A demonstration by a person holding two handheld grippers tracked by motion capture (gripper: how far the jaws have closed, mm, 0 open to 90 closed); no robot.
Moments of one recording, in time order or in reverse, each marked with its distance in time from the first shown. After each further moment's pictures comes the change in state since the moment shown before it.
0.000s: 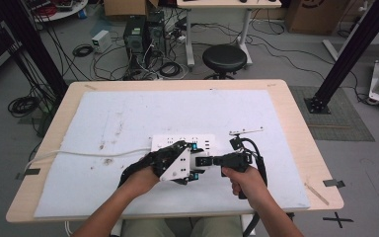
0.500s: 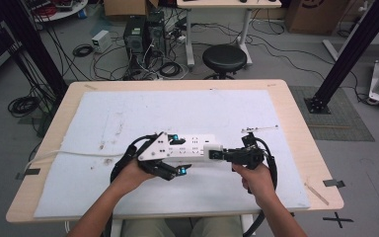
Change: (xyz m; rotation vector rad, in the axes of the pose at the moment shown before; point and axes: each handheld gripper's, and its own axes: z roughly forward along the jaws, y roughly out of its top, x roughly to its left) left arm 0.019 -0.046 -0.030 -0.105 0.009 -0.383; right arm -0.011 0.000 -0.029 -0.103 -0.217 -0.135
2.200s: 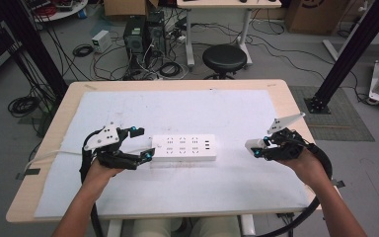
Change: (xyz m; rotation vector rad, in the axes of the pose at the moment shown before) left arm 0.025 -0.044 -0.077 -0.179 0.182 -0.287; right arm -0.022 0.026 -0.083 0.300 -0.437 -0.566
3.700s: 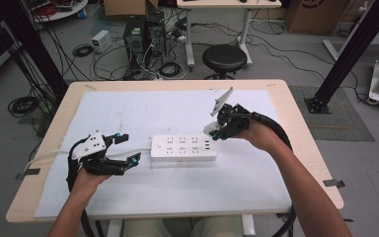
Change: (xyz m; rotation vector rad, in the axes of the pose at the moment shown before) left arm 0.007 -0.026 -0.031 0.055 0.103 0.004; right arm 0.023 0.130 0.067 0.151 0.066 -0.313
